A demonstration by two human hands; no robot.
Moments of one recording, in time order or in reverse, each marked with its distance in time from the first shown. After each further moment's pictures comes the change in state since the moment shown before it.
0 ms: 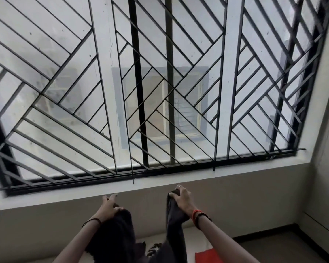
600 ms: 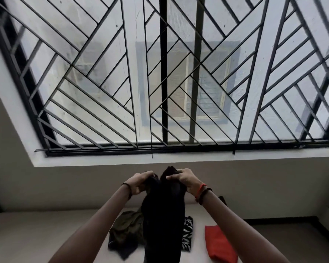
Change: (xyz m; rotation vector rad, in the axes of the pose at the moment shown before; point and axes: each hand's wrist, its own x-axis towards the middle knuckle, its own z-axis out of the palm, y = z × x) left_hand -0.036 0.033 0.024 -0.915 -0.189 -0.258; right_hand -0.031 -0.045 0.033 0.598 -0.417 0.201
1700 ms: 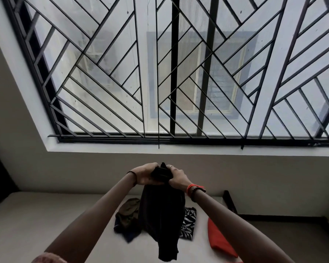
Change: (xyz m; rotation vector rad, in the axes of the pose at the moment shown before) left_hand -0.036 0.005 0.017 0.093 -0.143 -0.147; right_hand -0.023 0.017 0.036 -0.846 -0.072 -0.160
